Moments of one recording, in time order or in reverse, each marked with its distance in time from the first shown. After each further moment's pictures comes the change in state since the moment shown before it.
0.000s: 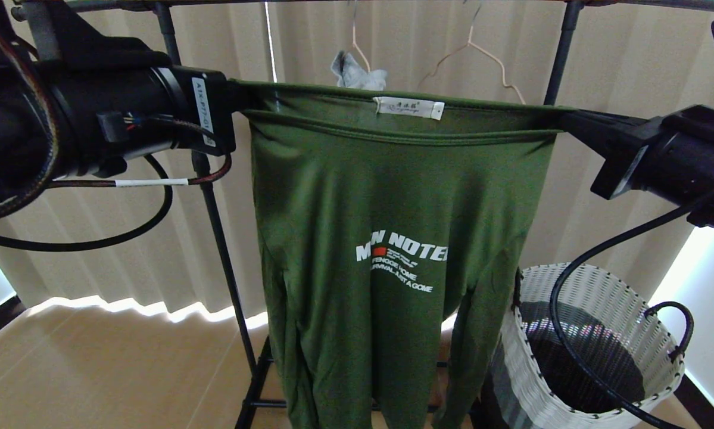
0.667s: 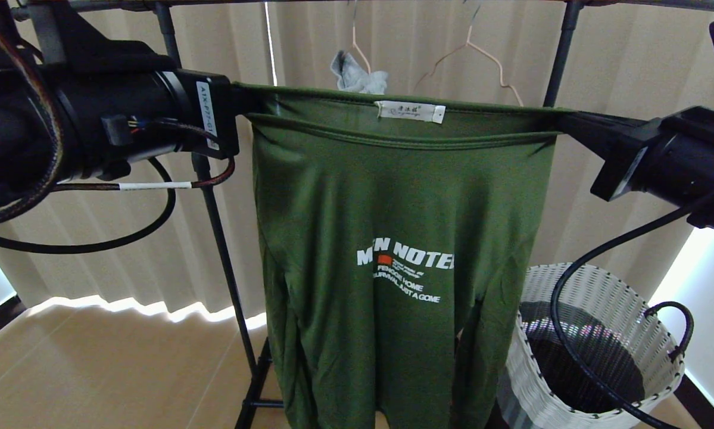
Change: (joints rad) left arm -0.009 0.000 0.012 0.000 0.002 0.001; right arm 0.000 0.000 0.002 0.008 0.001 -0.001
